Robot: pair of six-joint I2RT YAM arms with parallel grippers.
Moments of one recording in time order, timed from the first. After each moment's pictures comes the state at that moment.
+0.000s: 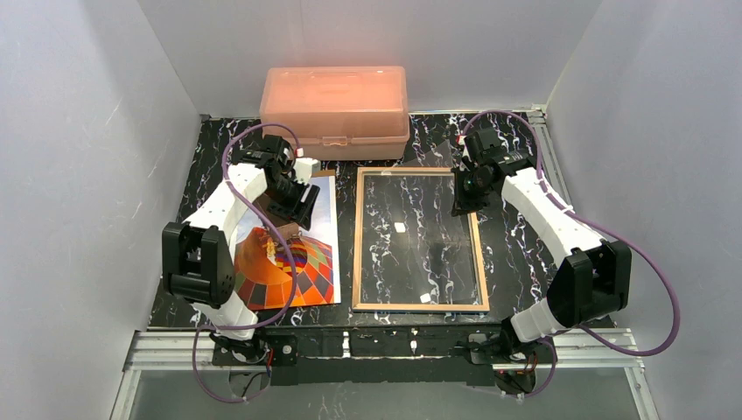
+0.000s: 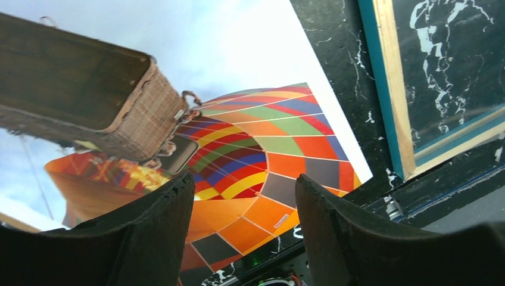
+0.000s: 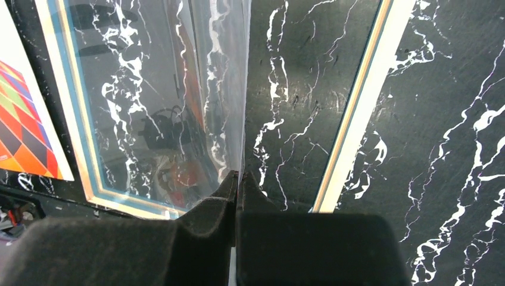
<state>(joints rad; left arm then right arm) -0.19 1.61 1.32 -1.04 0.28 0.26 0.35 1.48 1.31 -0.96 -0.13 0.27</state>
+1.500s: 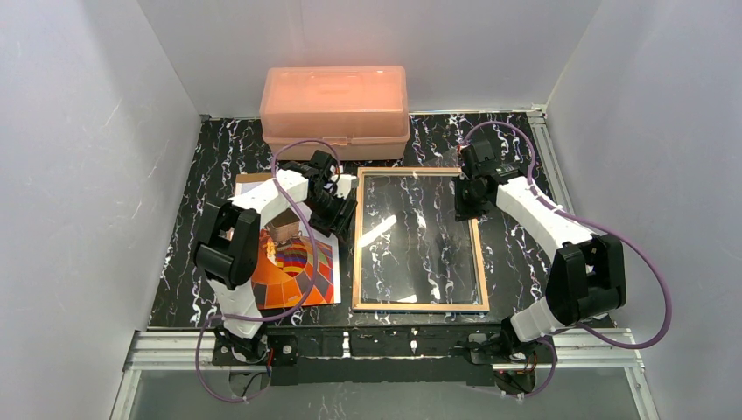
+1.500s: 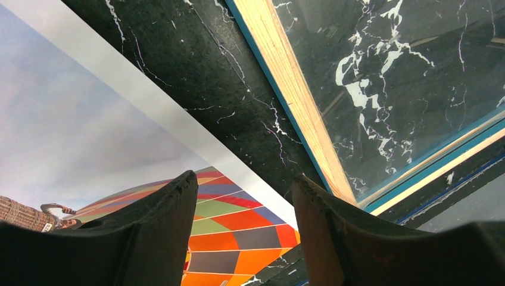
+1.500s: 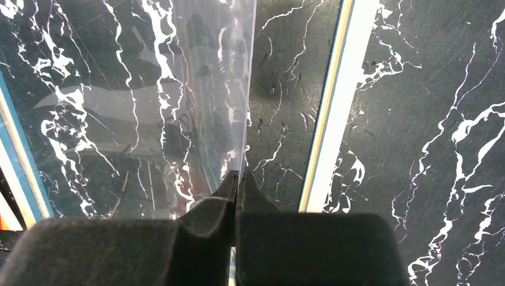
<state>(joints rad) -0.44 1.81 1.28 -0.84 0.34 0.04 0.35 1.50 1.16 -0.79 -0.01 0.28</state>
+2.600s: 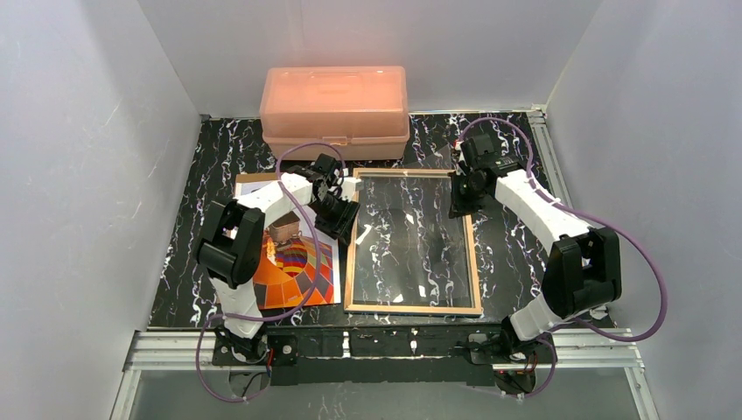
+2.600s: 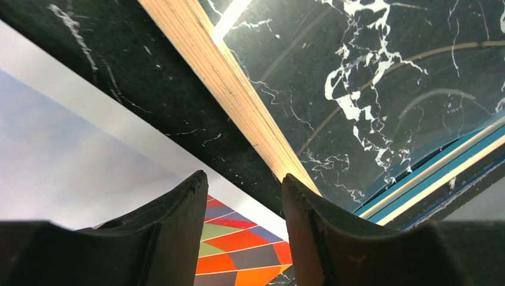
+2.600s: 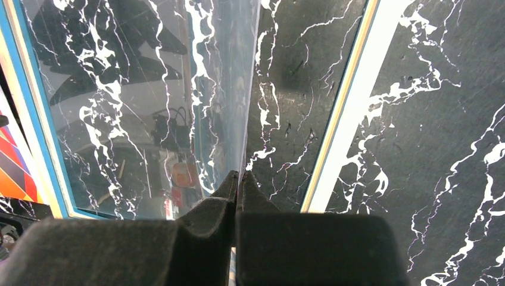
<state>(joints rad) -0.46 1.83 1.27 -0.78 0.36 0.05 0.34 1.54 1.23 -0.81 -0.13 0.26</state>
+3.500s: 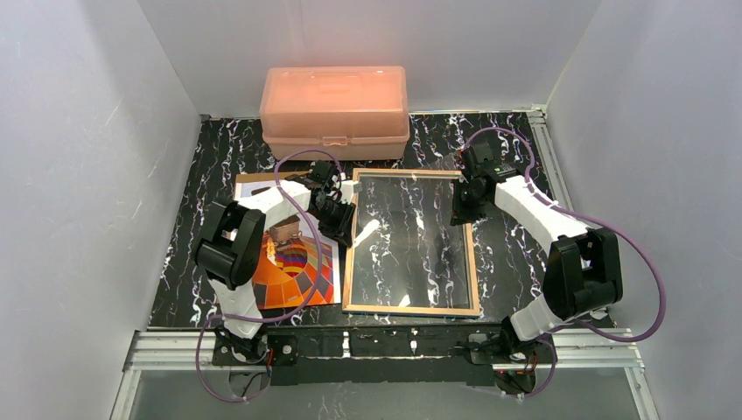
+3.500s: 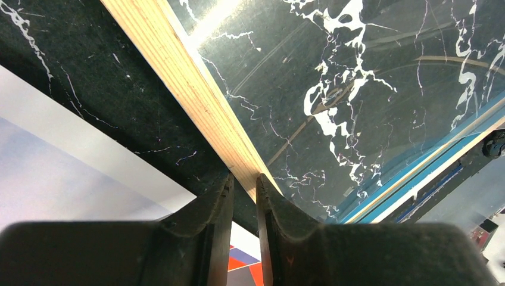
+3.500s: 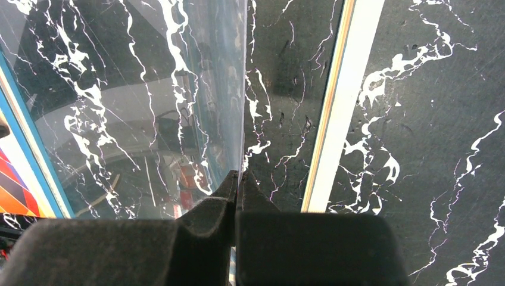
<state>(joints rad) -0.46 1.82 1.16 -0.62 0.44 -0.06 0.34 1.53 1.15 -0.78 -0.10 0.35</state>
